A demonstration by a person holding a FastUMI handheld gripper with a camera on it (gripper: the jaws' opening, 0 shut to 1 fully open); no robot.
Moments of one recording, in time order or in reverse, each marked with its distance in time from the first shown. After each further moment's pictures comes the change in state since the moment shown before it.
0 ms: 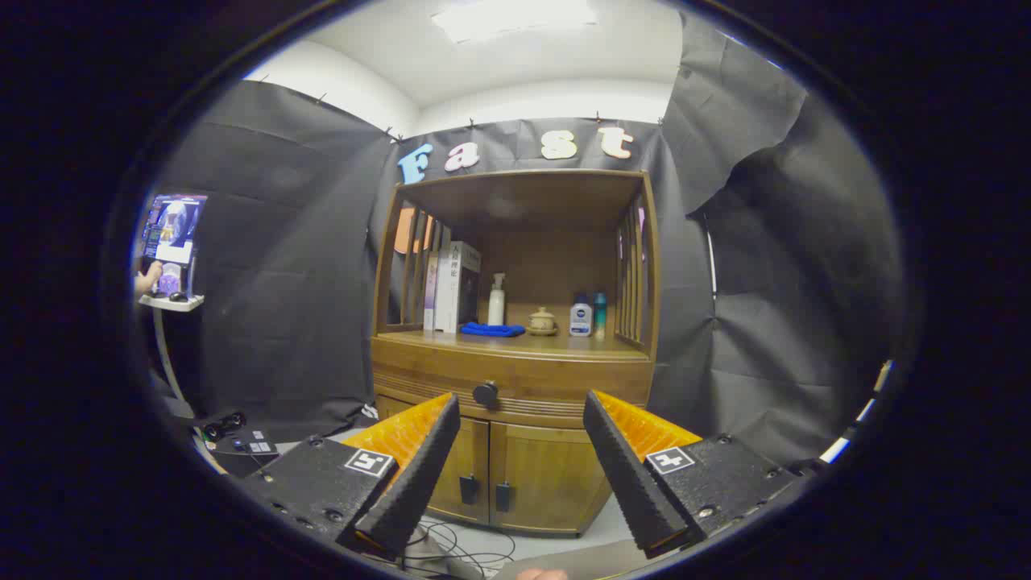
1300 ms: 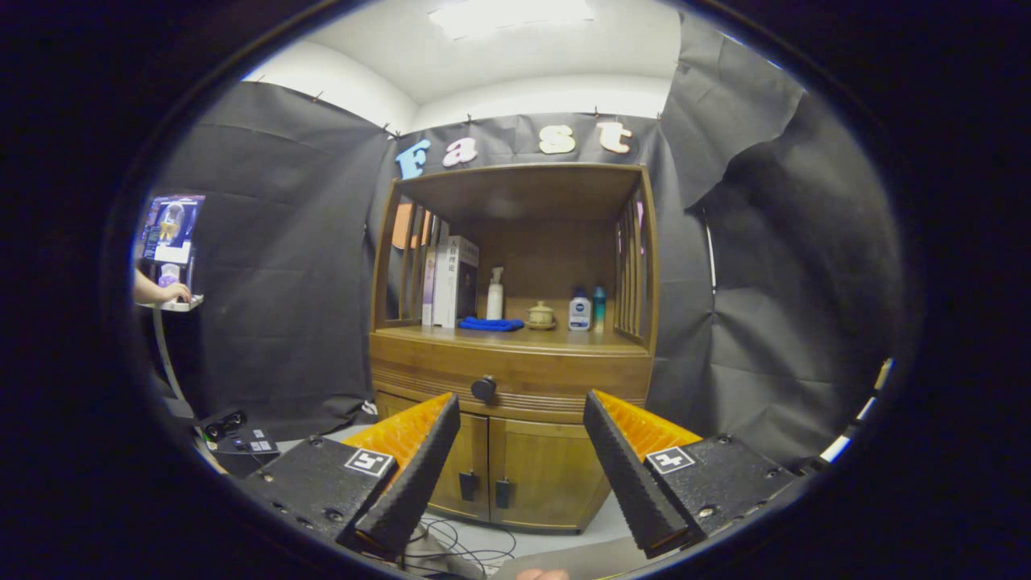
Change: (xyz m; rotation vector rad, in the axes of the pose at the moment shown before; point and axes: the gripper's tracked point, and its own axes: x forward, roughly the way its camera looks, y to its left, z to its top) arm 0.001 -0.002 -0.001 -0.004 0.008 -0.016
